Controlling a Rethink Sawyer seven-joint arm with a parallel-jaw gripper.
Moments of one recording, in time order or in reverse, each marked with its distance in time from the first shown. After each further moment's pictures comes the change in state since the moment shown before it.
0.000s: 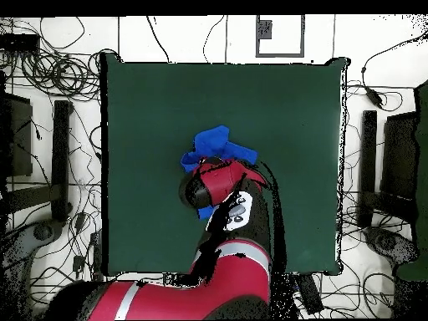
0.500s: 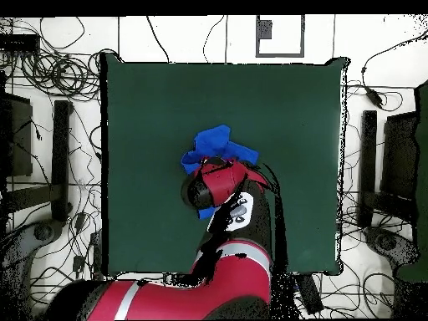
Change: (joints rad) arm -0.001 0.003 -0.008 0.002 0.000 -0.018 0.000
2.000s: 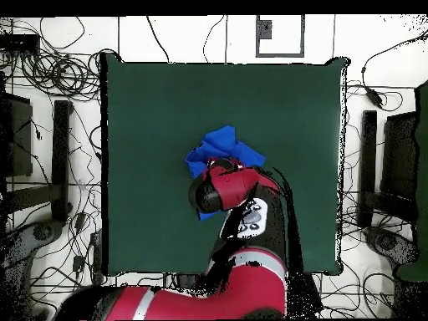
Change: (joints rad) arm -0.049 -0.053 0.010 0.054 0.000 -0.023 0.000
